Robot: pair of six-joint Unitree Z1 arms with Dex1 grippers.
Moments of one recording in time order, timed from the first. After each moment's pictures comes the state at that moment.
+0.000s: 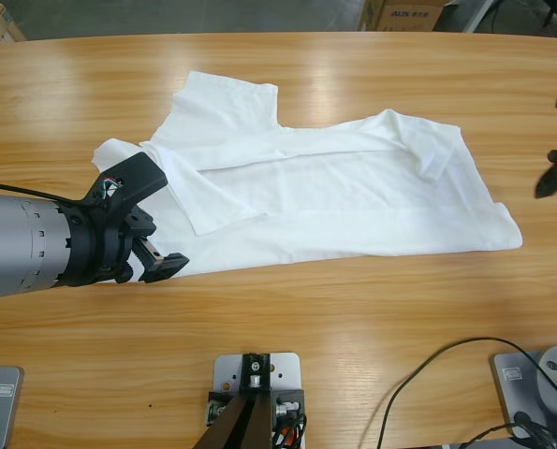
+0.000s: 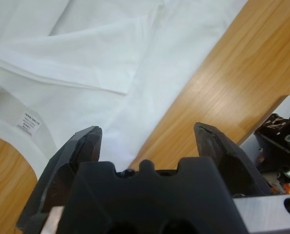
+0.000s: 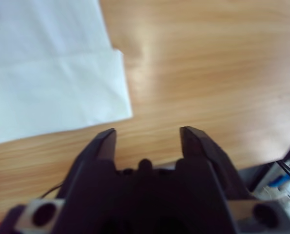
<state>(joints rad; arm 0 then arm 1) -1.08 1.57 -0.96 0.48 0.19 -0.29 0.13 1.72 -1.11 1.05 -0.14 0.30</state>
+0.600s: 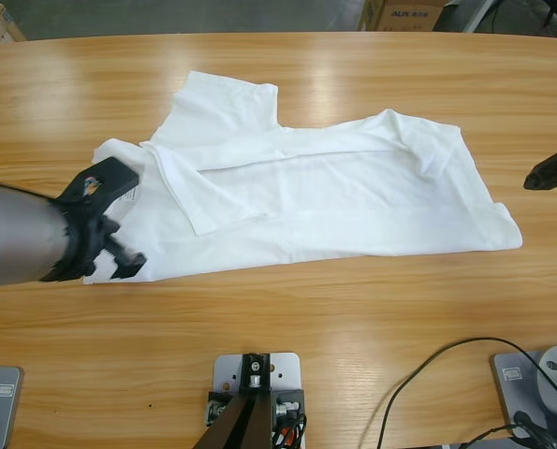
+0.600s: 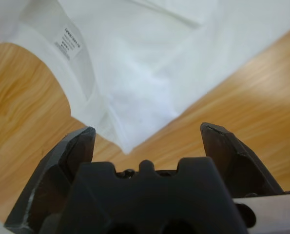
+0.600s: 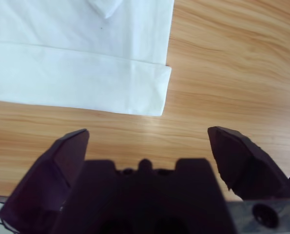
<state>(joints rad) -1.08 1.73 -1.18 0.92 0.32 -0.52 0.27 1.48 -1.11 1.05 -0.09 0.18</state>
